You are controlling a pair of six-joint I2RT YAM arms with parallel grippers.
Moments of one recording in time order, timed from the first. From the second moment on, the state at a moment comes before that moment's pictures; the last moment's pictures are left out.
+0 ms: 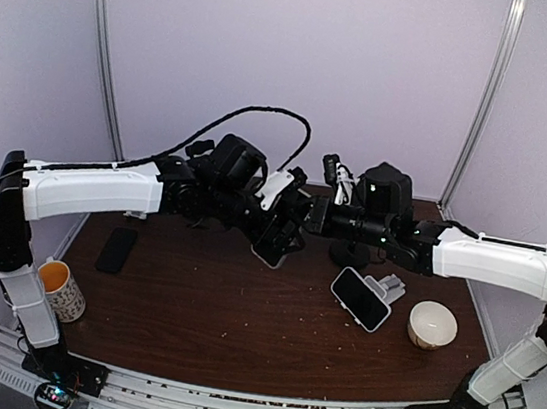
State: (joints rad) left arm -0.93 1.73 1.47 -0.37 0.17 -0.10; right arm 0.80 1.52 1.07 0.18 -0.24 0.63
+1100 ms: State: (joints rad) left arm -0.78 1.55 1.20 -0.39 0.06 -0.19; right arm 0.79 1.40 1.03 0.23 -0.18 0.54
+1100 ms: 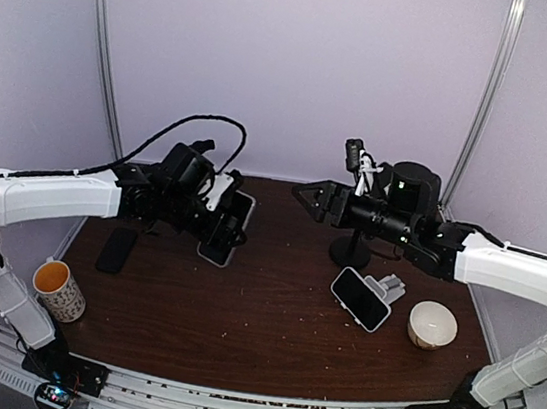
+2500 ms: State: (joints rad) left arm -0.50 1.76 0.99 -0.36 -0.02 -0.35; right arm 0.70 1.33 0.93 0.27 -0.19 0.52
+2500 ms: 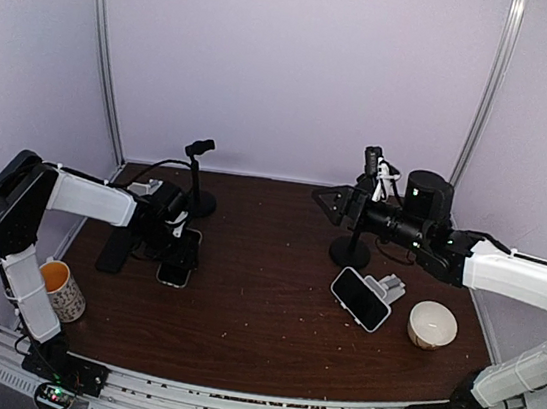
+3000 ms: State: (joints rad) left arm -0.50 1.78 0.99 -0.31 -0.08 -0.35; right arm 0.68 1.33 0.96 0.25 -0.19 0.51
